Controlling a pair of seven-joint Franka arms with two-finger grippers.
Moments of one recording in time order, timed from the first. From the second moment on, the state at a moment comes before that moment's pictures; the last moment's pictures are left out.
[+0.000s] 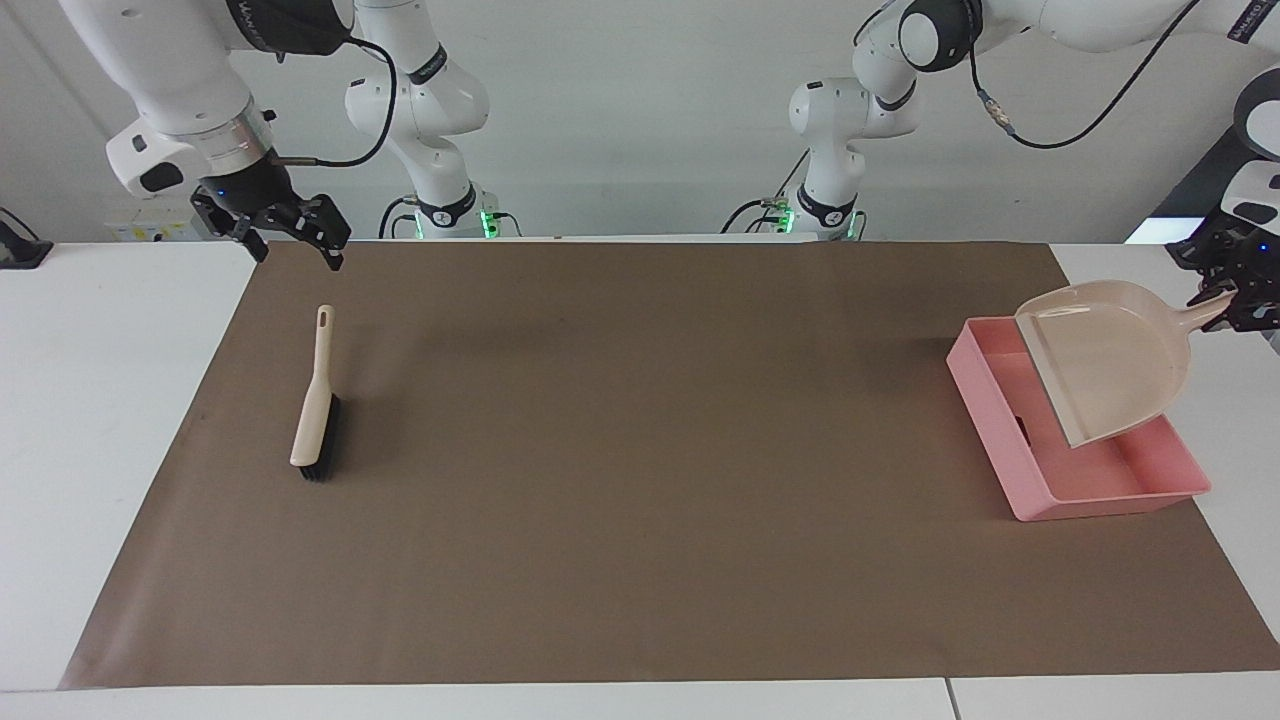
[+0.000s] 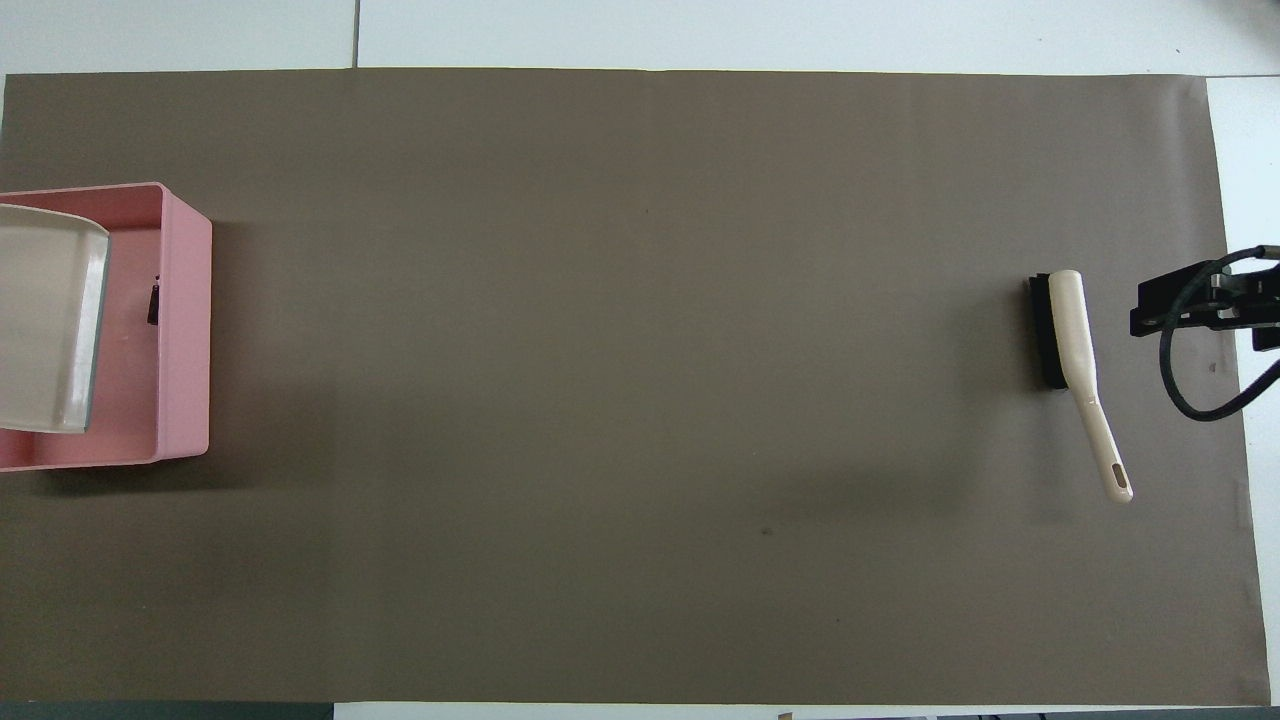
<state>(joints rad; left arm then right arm) -0.05 0.36 0.46 -1.22 -0.01 1.50 1.99 0.06 -0.06 -0.09 -1.62 -0.02 1.50 0.13</state>
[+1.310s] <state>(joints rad) -0.09 0.27 0.28 -1.37 -0.14 1.42 1.74 0.06 -0.06 -0.08 -1.63 -0.02 1.54 0.06</state>
